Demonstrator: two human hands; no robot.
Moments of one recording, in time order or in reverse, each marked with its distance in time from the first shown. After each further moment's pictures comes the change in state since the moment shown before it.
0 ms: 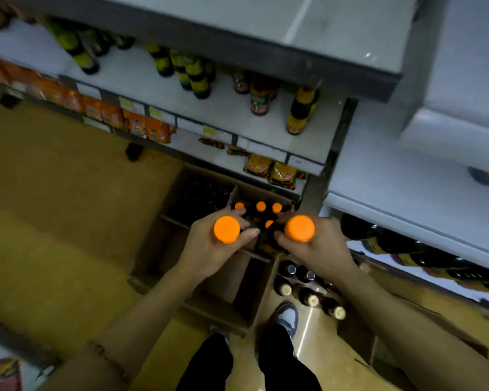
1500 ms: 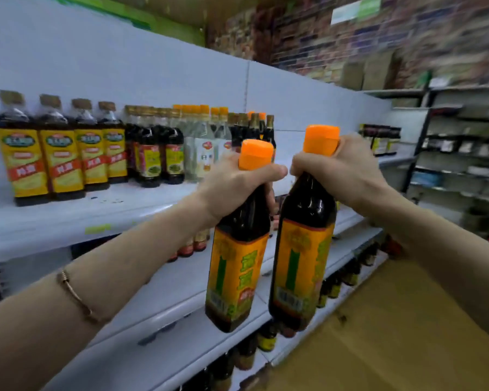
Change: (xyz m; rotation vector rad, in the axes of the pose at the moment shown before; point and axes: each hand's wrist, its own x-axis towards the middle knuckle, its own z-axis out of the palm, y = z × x) left_hand -0.165 0.692 0.293 -0.373 -1.013 0.849; right_hand -0.480 -0.313 -0.518 -0.387 1.295 0.002
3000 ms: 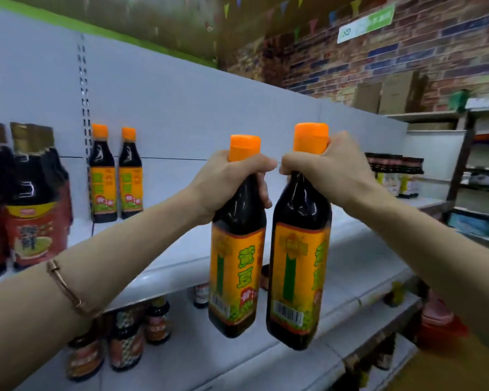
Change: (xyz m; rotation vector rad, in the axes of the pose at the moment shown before) left_hand 0.604 -0.269 0.302 0.000 0.112 -0.011; right_hand 0.406 0.571 -0.223 0.046 -0.031 -0.129
